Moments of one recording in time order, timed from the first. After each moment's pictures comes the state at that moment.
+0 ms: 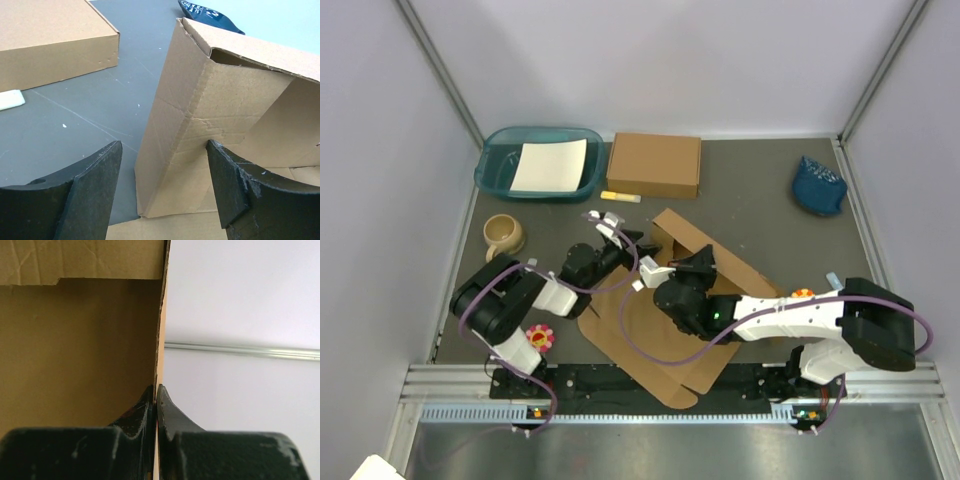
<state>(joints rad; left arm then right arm) -0.60 1.64 0.38 1.29 0.23 -0.30 1.27 1.41 0.72 0.11 1.25 -0.89</state>
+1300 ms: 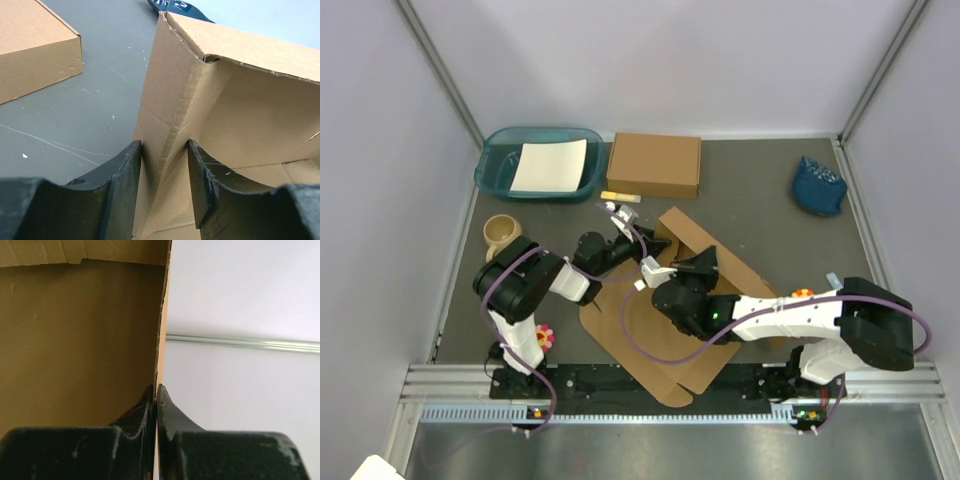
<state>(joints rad) -0.58 1.82 0.54 1.33 0.43 -0.31 1.27 1.43 0.73 0.06 1.29 -0.85</state>
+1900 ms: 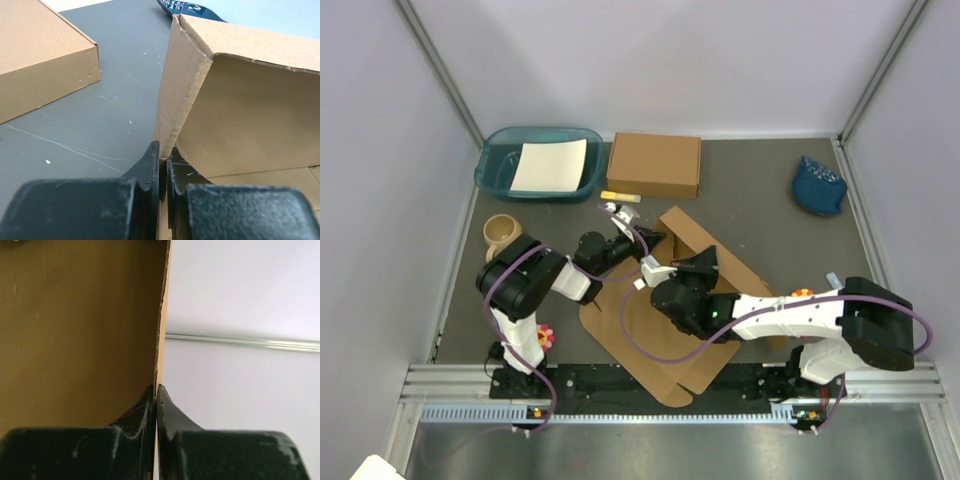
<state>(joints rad) -0.57 1.86 0.55 1.36 0.40 -0.24 1.27 1.42 0.74 0.01 1.29 -0.83</state>
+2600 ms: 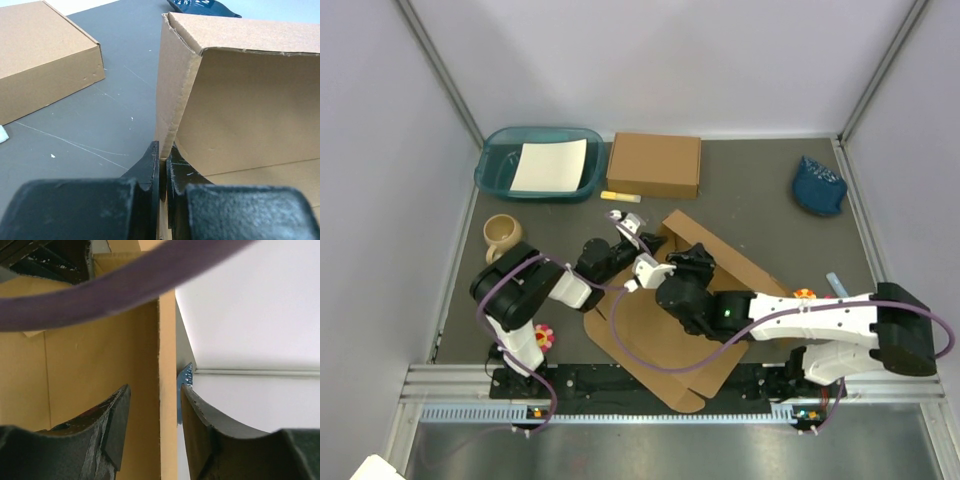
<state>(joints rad) -0.64 1.79 0.51 1.31 0.27 -0.15 1.31 1.32 0.83 -0.11 1.08 -0.63</state>
